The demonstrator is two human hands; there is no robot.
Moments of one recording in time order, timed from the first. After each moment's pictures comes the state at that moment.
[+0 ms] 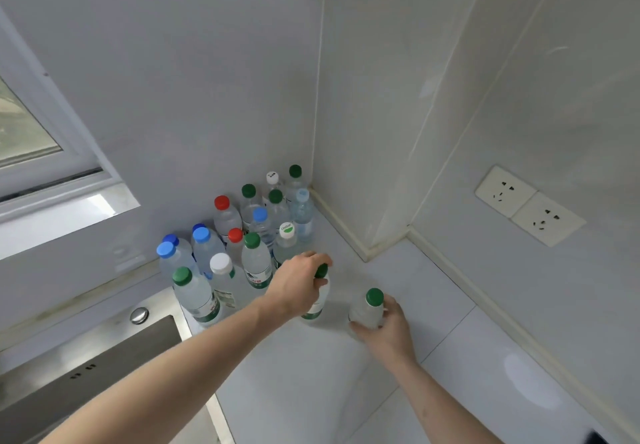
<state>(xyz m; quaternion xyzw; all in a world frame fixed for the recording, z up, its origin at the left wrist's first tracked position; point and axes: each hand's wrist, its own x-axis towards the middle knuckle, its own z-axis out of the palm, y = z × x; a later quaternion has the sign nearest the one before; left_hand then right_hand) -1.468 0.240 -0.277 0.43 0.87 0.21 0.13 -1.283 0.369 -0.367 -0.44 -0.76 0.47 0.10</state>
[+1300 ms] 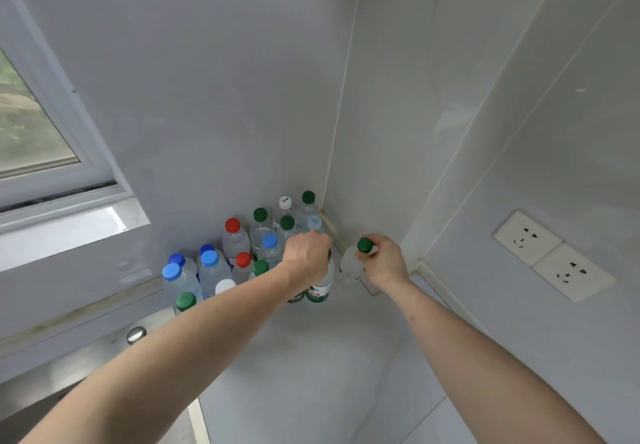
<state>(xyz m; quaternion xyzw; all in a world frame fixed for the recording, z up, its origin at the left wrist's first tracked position) -1.550 0.307 -0.250 0.40 0.91 0.05 0.06 -1.449 0.460 -0.280 -0.35 -0.84 0.39 0.12</state>
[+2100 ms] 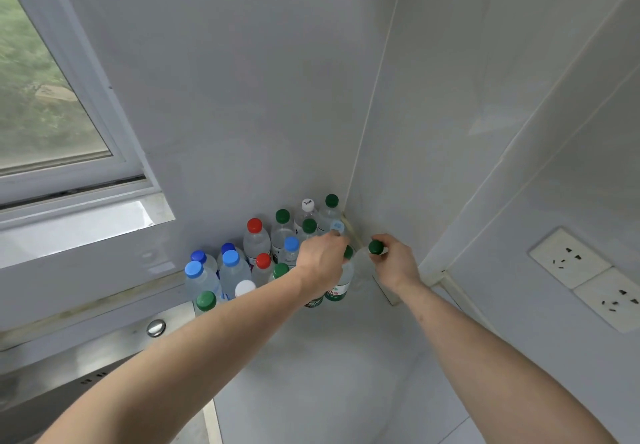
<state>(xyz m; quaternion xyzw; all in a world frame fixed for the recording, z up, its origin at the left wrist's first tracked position) -1.559 0.294 -0.251 0.39 0.91 0.11 0.04 -1.477 0.458 -0.283 -0.32 -0.87 0.36 0.09</state>
